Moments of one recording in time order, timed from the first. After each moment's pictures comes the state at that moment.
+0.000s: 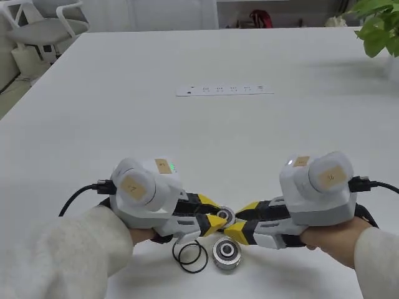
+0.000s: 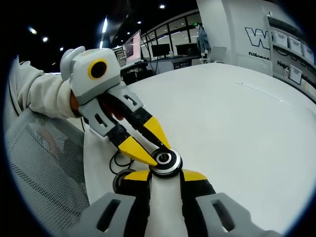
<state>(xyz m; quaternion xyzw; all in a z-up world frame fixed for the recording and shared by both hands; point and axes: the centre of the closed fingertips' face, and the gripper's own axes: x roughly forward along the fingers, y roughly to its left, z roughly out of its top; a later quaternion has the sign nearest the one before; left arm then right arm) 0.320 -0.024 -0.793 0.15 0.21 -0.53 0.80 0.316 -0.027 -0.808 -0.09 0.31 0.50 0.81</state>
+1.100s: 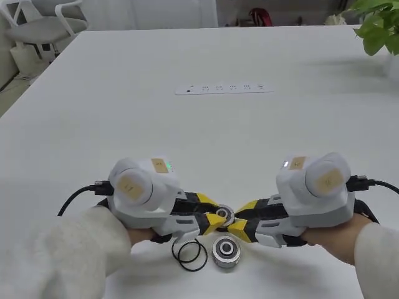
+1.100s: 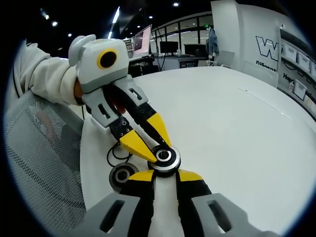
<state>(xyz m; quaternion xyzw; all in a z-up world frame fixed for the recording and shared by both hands) 0.321 -0.024 -0.794 0.14 0.21 -0.53 0.81 0.316 -0.029 -0.810 -0.14 0.29 0.51 0.80</state>
